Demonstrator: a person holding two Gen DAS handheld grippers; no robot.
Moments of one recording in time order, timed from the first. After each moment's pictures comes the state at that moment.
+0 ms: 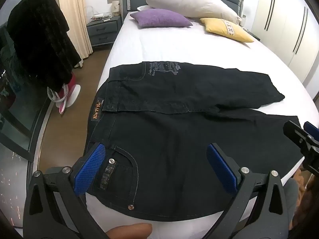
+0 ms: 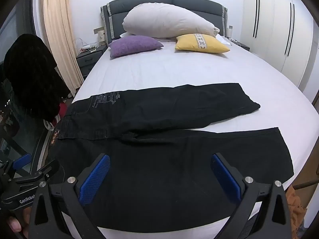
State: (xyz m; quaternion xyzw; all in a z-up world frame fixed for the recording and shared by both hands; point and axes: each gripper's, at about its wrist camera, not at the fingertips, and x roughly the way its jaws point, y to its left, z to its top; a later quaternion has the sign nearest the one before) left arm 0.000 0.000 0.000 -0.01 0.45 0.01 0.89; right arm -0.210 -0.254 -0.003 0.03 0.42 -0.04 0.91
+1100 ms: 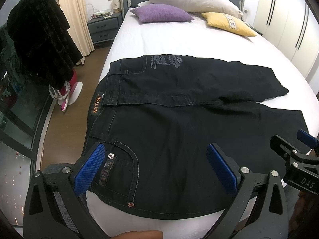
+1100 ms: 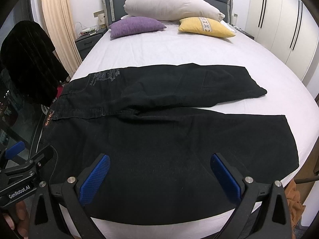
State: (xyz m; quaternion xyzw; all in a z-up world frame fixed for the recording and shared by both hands) left arm 0.001 0.001 -0.017 -0.01 0.46 0.01 0.89; right arm -0.206 -0.243 -0.040 0.02 0.47 -0.03 0.88
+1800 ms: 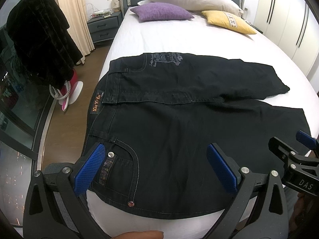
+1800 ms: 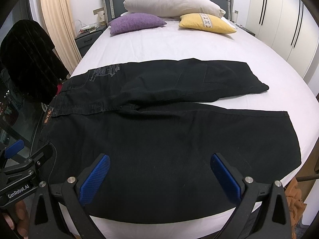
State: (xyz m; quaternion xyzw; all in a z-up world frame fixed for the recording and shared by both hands) left arm -0.002 0.002 -0.020 -0.01 0.46 0.01 0.89; right arm -0.205 -0.242 -0.047 0.02 0.48 -0.03 0.87
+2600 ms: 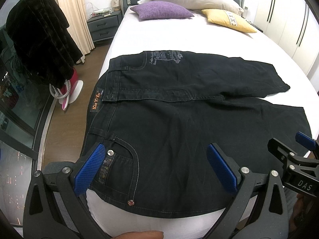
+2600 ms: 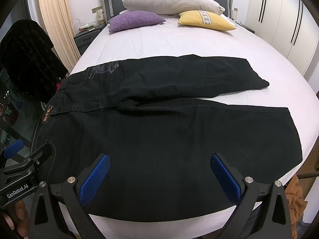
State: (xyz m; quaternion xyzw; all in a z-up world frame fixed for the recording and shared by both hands) left arm -0.001 0.001 -0.025 0.00 0.47 0.01 0.88; right arm -0.207 -0.241 -0.052 0.03 0.49 -0.03 0.87
